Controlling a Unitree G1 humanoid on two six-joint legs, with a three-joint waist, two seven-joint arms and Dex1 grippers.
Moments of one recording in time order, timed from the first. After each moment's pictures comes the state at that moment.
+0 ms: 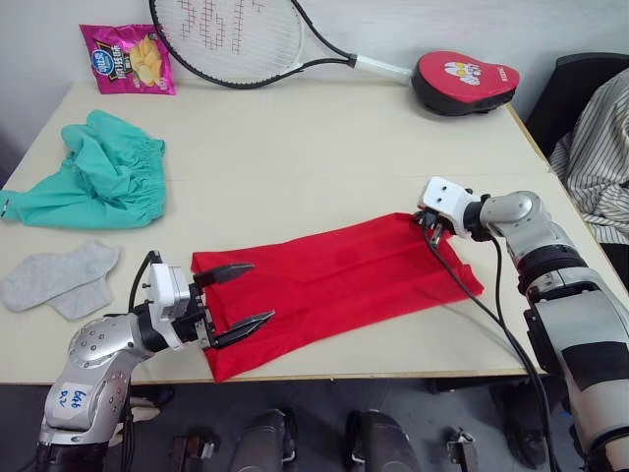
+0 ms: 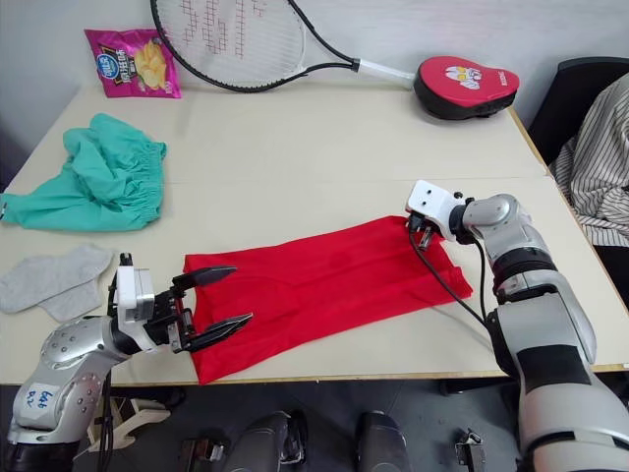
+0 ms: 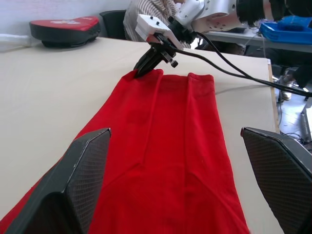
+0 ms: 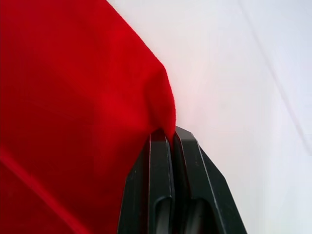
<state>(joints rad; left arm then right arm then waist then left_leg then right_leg) 0.01 0.58 0.19 -0.34 -0.56 0.17 -0.95 -1.14 -0.59 0.29 1.26 -0.20 -0.31 0.83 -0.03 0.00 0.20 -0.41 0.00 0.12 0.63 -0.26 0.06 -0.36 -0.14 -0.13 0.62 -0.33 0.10</state>
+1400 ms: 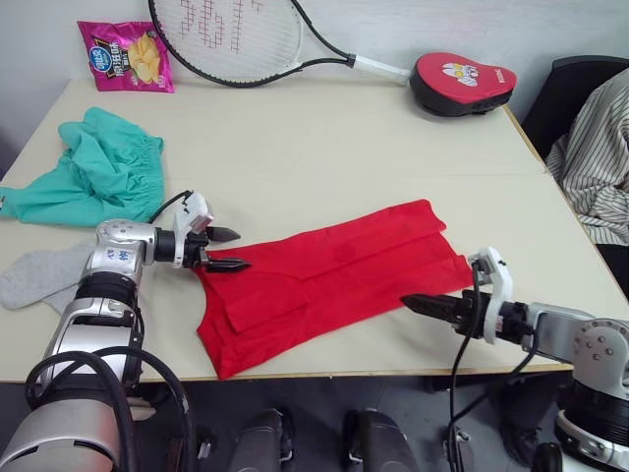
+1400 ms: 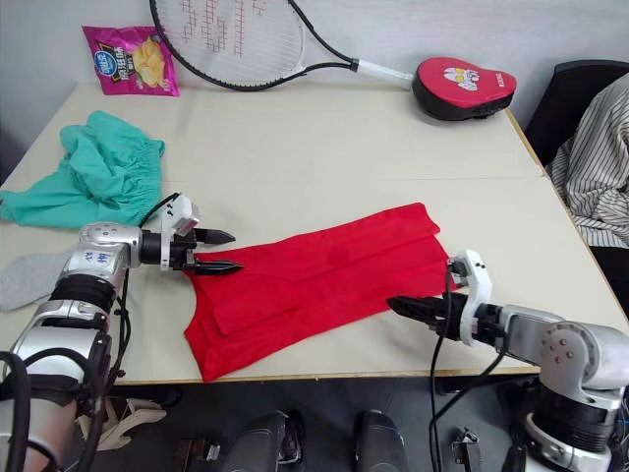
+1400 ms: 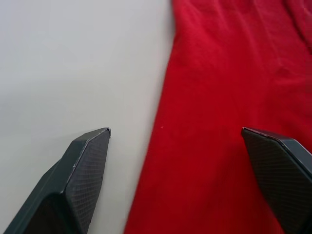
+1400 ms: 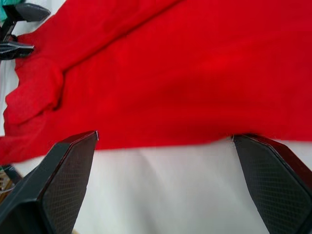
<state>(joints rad) -0.95 0.63 -0.07 1.07 -0.09 0.02 -1.33 -0.35 -0.42 -0.44 -0.35 0.67 1.58 0.55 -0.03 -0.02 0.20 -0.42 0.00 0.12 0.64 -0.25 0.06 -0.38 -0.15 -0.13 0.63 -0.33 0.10</state>
